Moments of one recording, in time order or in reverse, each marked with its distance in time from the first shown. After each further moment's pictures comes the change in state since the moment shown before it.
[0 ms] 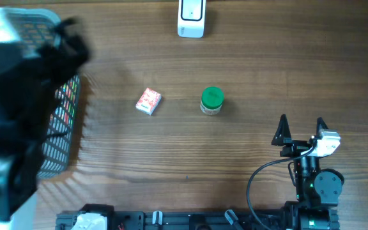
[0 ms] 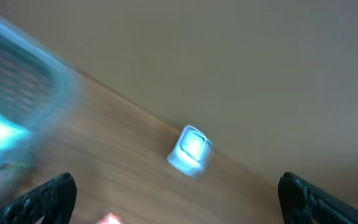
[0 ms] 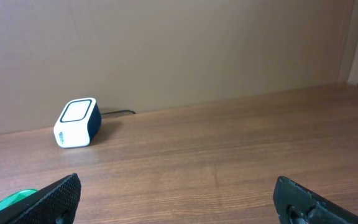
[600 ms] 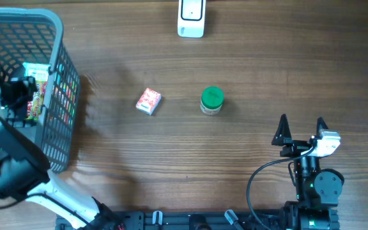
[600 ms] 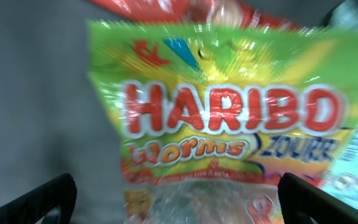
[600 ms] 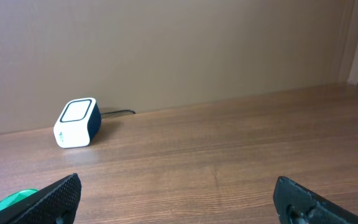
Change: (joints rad) left arm 0.726 0.856 -0.167 -0.044 0.341 -0.272; right arm 0.000 0.000 0.000 0.000 0.000 0.000
